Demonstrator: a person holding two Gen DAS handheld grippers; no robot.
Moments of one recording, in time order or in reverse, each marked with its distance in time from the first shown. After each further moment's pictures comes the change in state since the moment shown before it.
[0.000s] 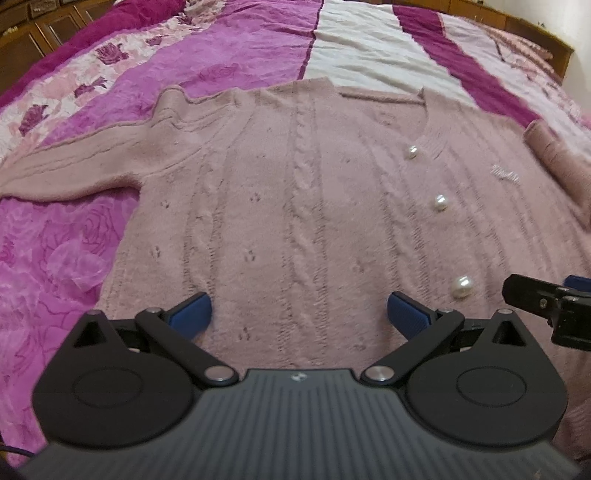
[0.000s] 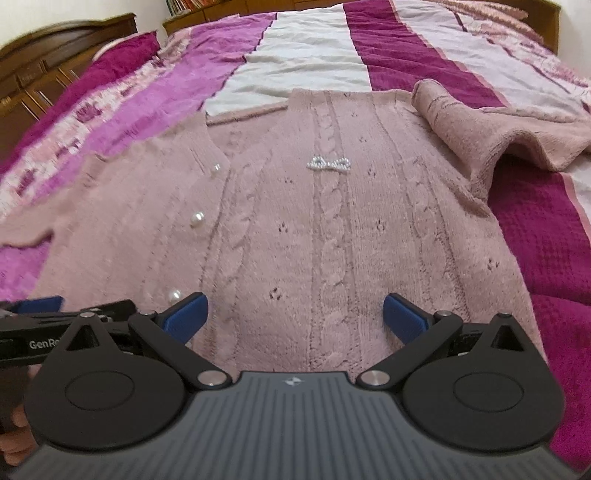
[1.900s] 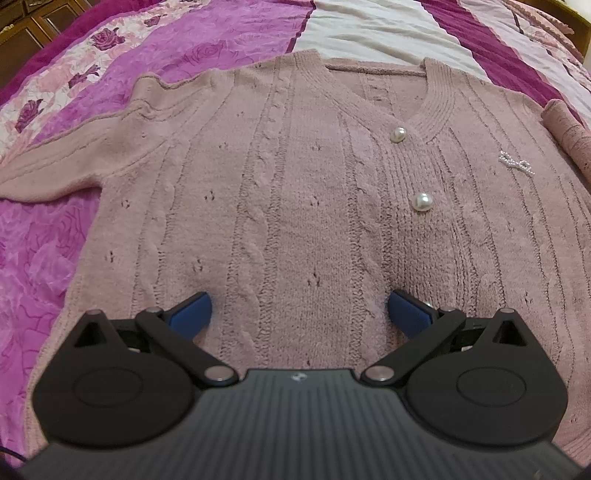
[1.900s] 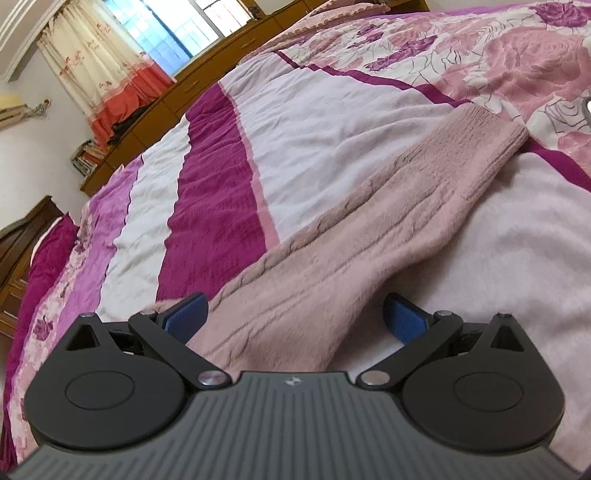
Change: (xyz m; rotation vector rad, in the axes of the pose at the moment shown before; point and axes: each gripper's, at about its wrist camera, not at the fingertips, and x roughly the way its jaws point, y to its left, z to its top) left arm 0.030 -0.044 0.019 0.006 0.113 0.093; right arm 0.025 -0.292 0.113 0.524 -0.244 -0.022
